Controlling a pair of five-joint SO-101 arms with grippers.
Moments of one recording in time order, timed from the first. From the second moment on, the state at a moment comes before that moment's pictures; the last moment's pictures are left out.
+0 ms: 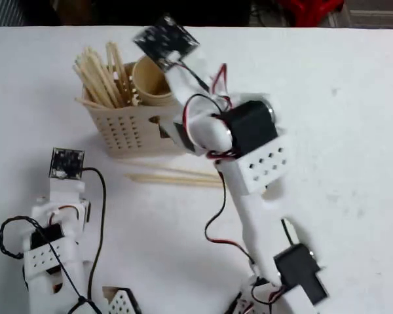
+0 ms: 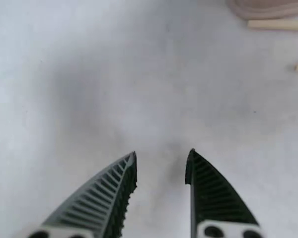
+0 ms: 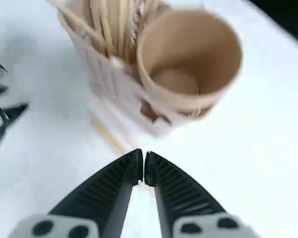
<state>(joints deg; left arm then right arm) -30.0 -58.2 88.3 37.0 -27.0 -32.7 -6.7 -26.4 97.1 15.8</state>
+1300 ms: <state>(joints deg) -30.0 -58.2 88.5 37.0 -27.0 -30.9 -10.3 43.6 44.5 45.2</state>
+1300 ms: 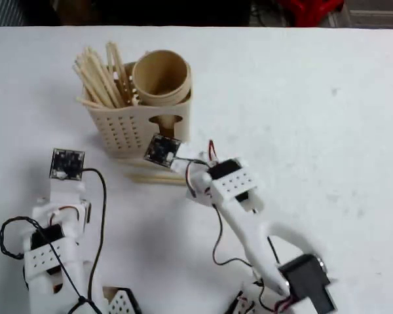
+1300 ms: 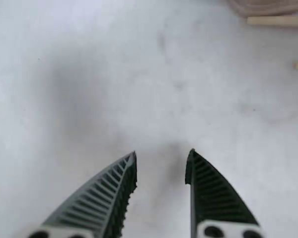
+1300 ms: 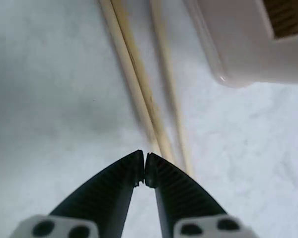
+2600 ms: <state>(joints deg) -30.0 -58.2 88.5 37.0 -27.0 -27.3 1.2 42.3 33.4 47.6</state>
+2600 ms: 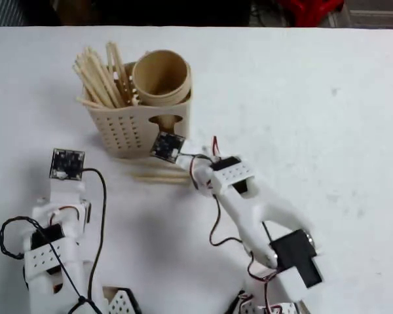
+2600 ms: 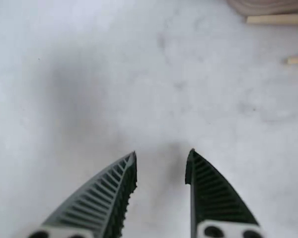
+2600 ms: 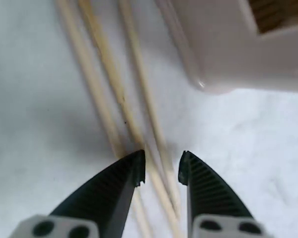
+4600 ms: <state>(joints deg) -30.0 -58.2 88.5 37.0 -27.0 -38.3 4.4 31.1 47.3 35.0</state>
